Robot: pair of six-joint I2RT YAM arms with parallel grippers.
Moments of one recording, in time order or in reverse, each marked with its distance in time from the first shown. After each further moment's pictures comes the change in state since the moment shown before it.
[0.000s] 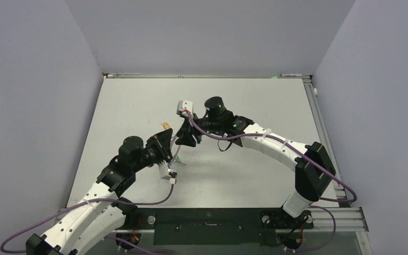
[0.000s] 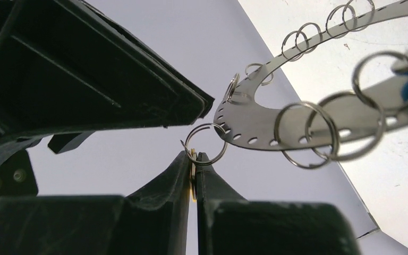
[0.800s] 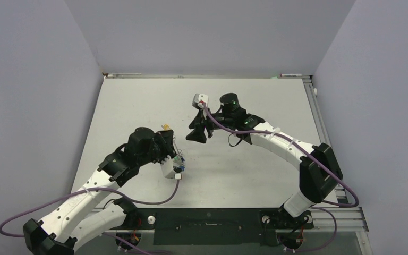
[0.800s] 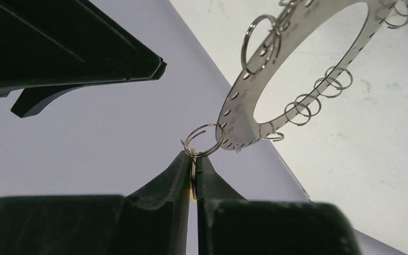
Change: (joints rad) left arm -0.087 0.137 0.227 -0.295 -0.150 -0.117; right arm -0.131 -0.044 -0.089 0.071 -0.062 0.066
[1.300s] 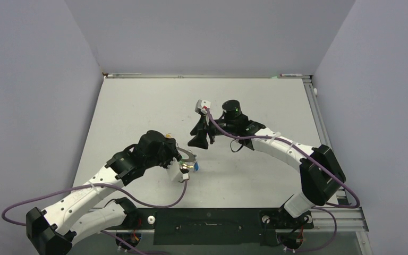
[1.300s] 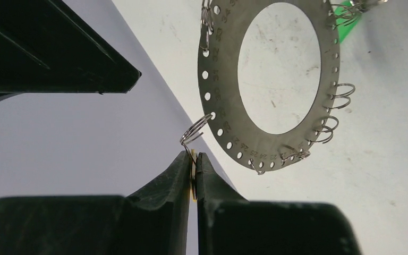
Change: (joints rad) left arm -0.113 0.067 0.005 -0.077 -0.086 -0.259; right arm -0.002 -0.035 -0.130 0.107 -0.035 0.052
